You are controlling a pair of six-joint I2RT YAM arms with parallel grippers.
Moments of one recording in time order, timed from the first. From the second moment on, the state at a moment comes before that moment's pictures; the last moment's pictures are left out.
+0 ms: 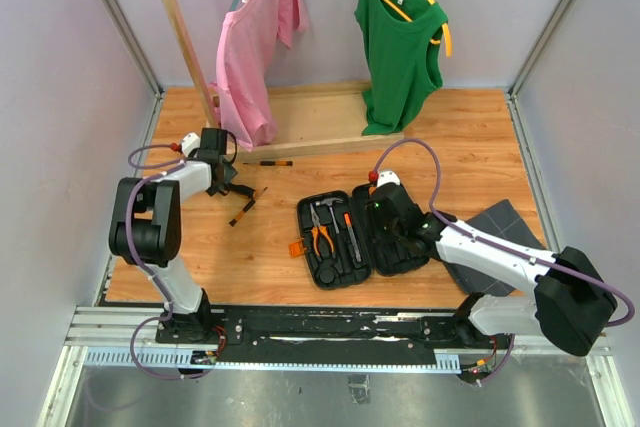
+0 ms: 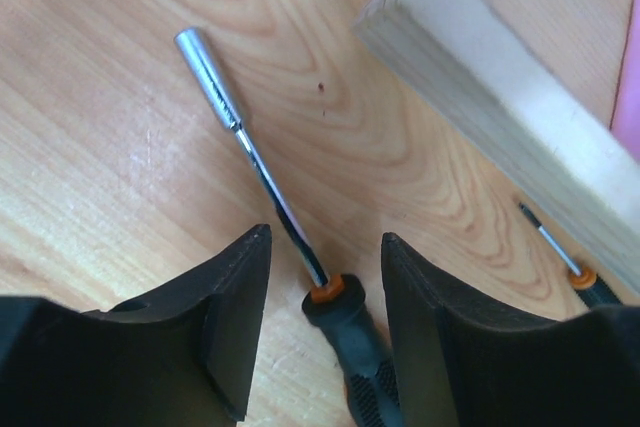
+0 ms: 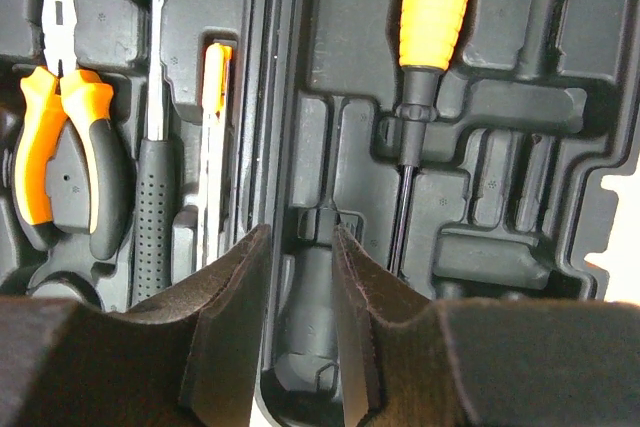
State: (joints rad) left arm -0.07 1.71 0.94 -0.19 -0.39 -0.82; right arm 0.79 1.24 0.68 -0.29 0.22 0.39
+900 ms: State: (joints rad) left arm -0.01 1.66 0.86 -0.17 -0.39 -0.79; right arm 0.77 1.21 0.65 -0.24 0.22 0.38
